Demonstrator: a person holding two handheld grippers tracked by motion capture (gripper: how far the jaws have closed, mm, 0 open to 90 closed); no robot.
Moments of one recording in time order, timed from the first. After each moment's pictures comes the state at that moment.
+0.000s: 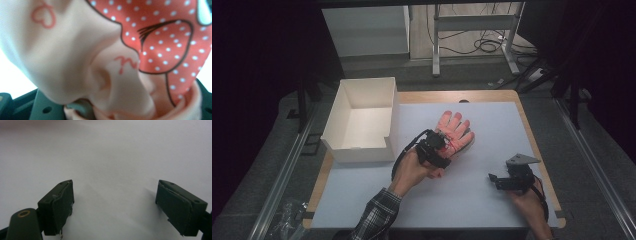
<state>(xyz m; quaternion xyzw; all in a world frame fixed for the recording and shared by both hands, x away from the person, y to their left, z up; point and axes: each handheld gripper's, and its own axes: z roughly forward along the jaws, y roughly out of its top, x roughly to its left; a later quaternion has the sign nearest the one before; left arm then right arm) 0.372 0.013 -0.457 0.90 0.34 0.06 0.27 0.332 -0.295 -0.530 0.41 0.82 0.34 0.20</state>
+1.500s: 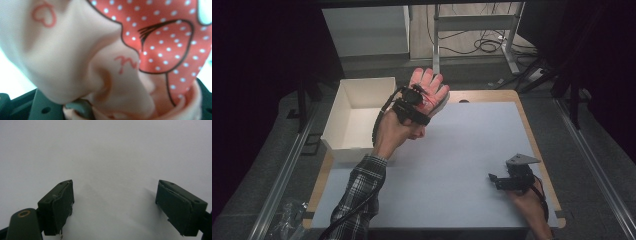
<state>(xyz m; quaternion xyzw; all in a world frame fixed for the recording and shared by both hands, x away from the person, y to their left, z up) 0.430 0.080 -0.358 0.85 0.44 0.13 0.26 0.332 -0.295 -0.530 0.41 0.82 0.34 0.20</state>
